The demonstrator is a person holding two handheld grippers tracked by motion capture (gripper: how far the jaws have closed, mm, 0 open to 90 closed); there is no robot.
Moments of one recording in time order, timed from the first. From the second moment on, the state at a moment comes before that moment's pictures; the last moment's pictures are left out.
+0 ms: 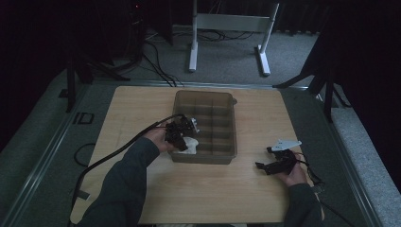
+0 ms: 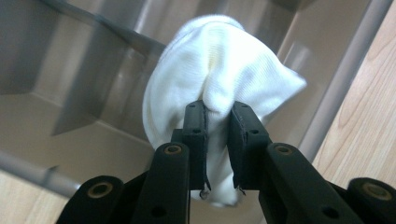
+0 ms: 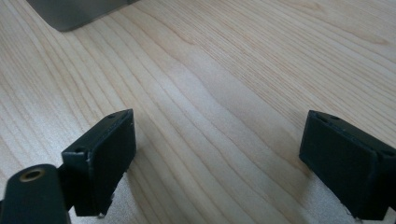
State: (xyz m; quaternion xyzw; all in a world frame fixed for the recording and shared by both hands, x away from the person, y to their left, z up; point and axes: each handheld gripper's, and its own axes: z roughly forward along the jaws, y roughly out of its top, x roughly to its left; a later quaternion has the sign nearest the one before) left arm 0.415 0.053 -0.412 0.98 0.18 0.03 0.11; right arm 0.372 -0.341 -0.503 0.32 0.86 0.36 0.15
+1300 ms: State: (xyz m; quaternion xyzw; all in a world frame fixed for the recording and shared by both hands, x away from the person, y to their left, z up) left arm 0.415 0.055 -0.399 0.96 0.19 0.04 0.19; right arm 0.372 -0.341 -0.503 0.32 0.86 0.36 0.15
